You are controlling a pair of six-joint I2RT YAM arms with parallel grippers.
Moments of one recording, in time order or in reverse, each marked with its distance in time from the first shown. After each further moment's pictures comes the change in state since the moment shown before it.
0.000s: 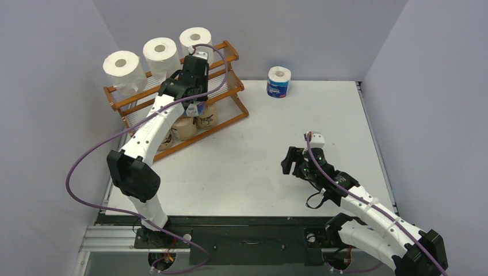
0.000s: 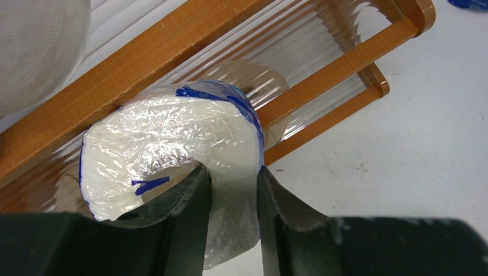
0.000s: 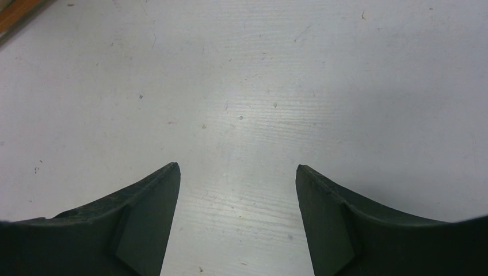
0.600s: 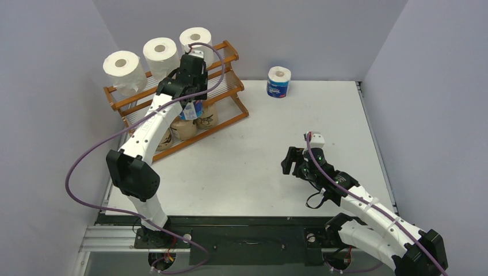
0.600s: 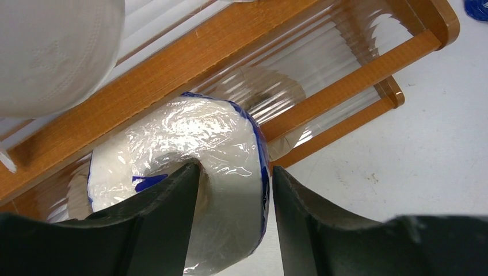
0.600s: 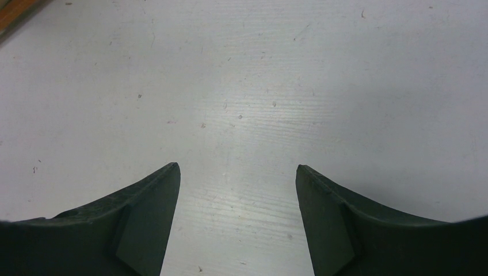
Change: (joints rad) left arm 0.024 0.006 0.005 0.008 -0.019 0.004; right arm 0.000 0.002 0.000 -0.004 0.000 0.000
